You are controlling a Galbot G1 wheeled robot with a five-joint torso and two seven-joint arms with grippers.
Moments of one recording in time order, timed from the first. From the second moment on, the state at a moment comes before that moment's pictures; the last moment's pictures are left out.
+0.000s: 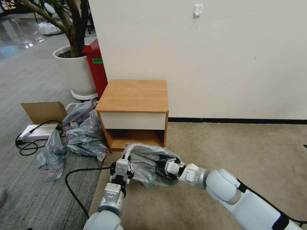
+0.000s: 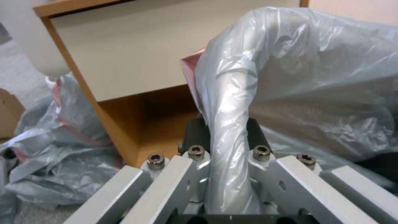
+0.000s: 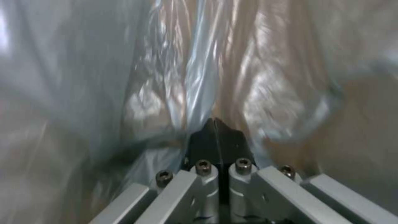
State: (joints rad) left arm 1.61 -1.29 -0.19 -2.20 0.03 0.28 -0.30; right arm -1.03 0.94 -0.11 1.87 -0.20 -0.16 -0.47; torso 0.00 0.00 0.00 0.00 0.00
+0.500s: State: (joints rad) left arm 1.63 -1.30 -0.11 -2.21 0.07 0.28 -0.30; right arm -0.96 1.02 -0.20 1.74 -0.25 -0.17 -0.47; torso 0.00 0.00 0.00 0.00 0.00
